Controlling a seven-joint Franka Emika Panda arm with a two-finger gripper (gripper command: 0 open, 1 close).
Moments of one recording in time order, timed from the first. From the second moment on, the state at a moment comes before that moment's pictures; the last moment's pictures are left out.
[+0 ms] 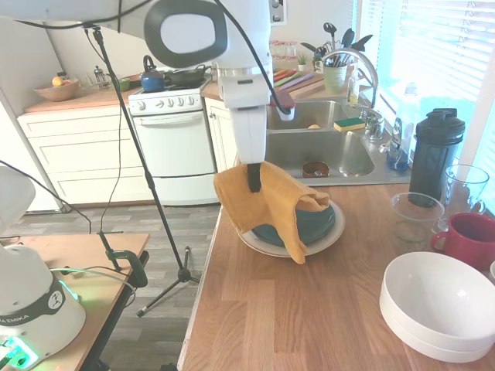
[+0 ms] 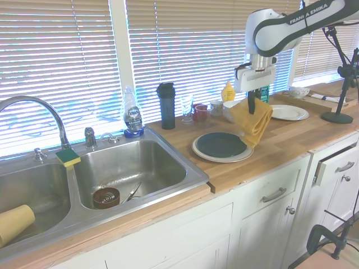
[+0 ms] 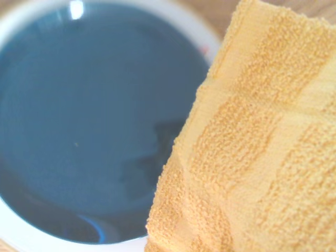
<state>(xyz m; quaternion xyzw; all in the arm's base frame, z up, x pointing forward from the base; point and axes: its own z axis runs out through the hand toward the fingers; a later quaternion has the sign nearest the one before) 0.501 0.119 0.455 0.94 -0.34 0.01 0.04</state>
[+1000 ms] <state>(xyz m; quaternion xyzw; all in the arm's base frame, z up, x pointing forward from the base) 0.488 0.209 0.383 0.96 -0.25 0.02 0.09</state>
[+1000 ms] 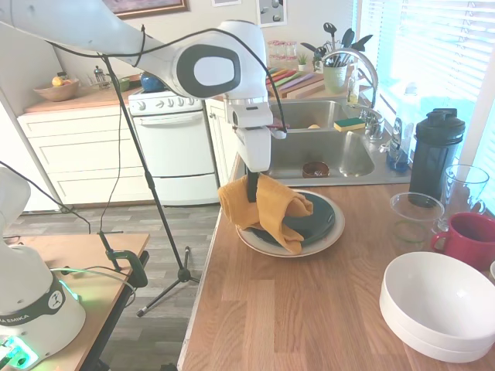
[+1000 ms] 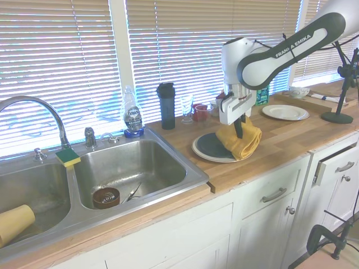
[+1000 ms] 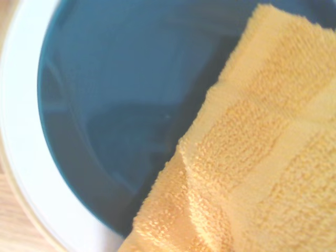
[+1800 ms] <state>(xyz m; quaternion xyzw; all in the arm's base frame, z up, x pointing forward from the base) 0.544 0.287 0.352 0.97 -0.22 -0.02 0.09</state>
